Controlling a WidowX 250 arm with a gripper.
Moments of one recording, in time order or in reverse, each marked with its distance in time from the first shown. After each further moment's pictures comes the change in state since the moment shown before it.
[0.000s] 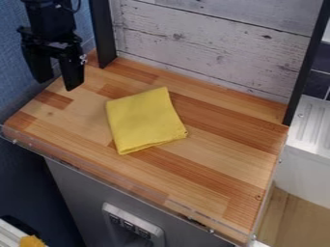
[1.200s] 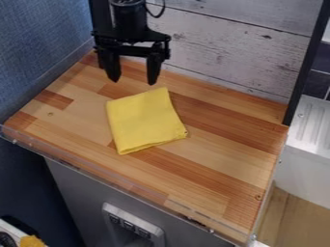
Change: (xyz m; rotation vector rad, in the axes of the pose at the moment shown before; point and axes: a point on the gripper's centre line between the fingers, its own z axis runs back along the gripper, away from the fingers) arm 0.069 -0.077 -0.008 0.053 -0.122 0.323
